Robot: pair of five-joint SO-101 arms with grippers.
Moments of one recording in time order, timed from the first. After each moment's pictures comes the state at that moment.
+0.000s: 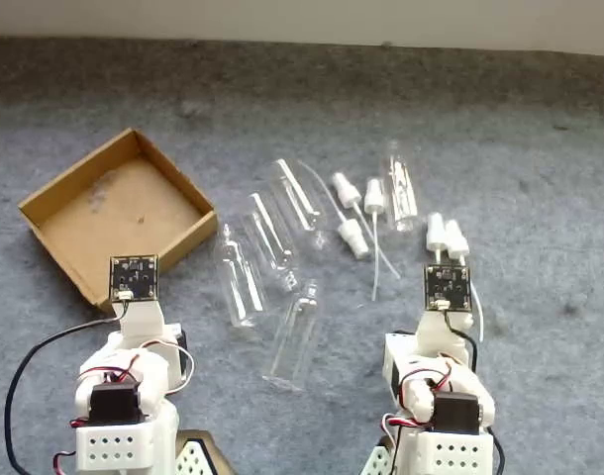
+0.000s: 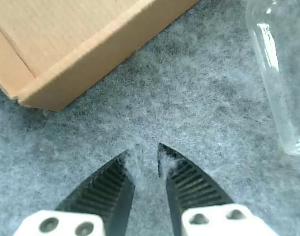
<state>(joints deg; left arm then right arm) -9.9 -104.0 95.9 74.9 6.6 0.4 -104.8 95.6 71.3 3.2</state>
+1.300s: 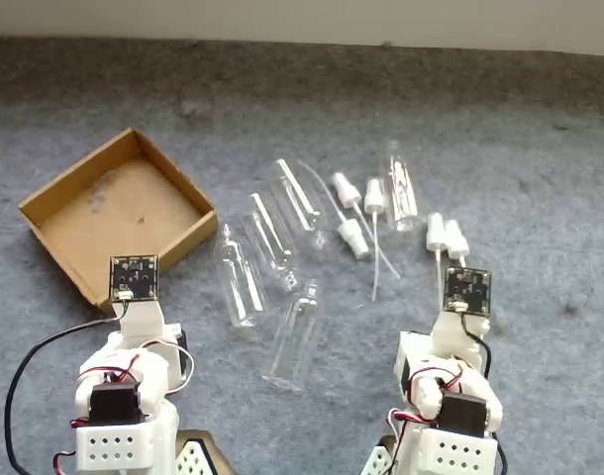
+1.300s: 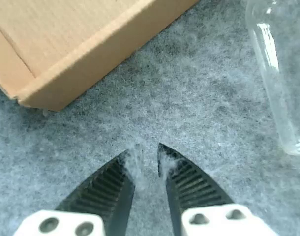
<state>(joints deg) -9.9 -104.0 95.9 74.9 6.6 8.4 -104.8 95.6 71.3 3.2</state>
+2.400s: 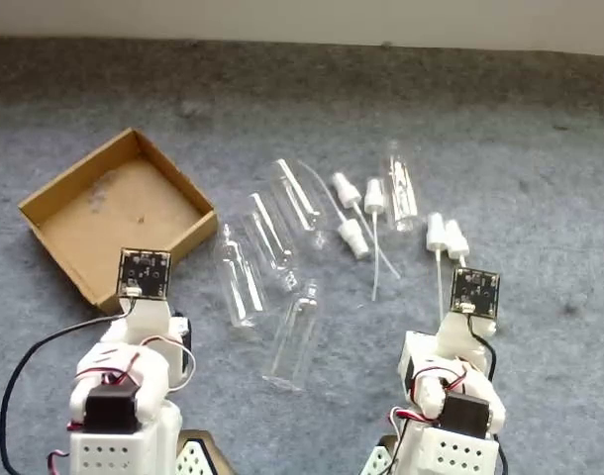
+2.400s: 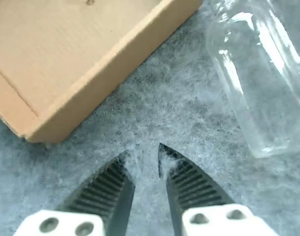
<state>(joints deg) -6.0 -104.0 89.4 74.9 2.8 9.7 -104.8 95.6 71.3 3.2</state>
